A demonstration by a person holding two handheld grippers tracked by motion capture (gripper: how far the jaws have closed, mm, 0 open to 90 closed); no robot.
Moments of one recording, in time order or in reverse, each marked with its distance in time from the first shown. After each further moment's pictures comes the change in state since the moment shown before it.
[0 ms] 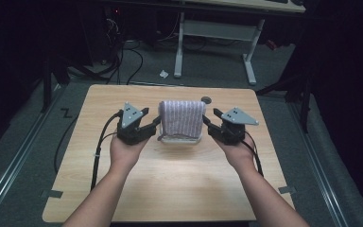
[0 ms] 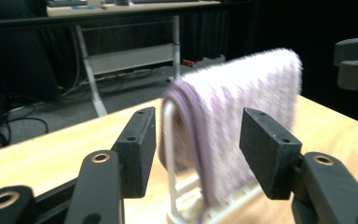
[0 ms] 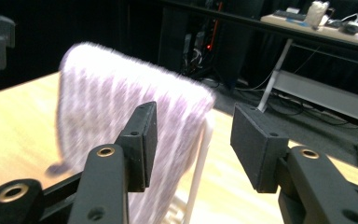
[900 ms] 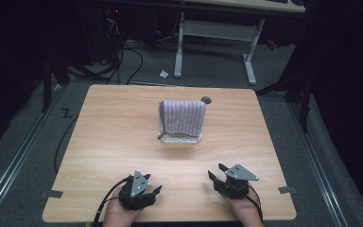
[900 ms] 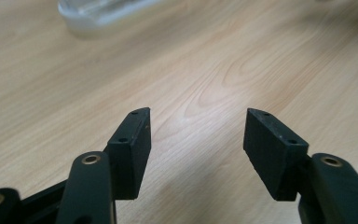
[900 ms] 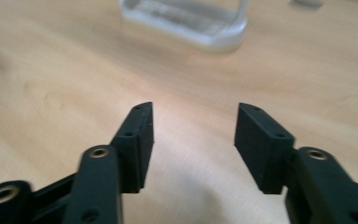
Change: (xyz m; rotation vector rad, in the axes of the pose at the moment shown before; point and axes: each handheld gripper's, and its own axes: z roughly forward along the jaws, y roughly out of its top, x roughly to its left) left arm -0.066 -0.150 -0.056 0.290 -0.139 0.089; right arm 0.040 -0.148 -0.055 0.231 0.040 0.059
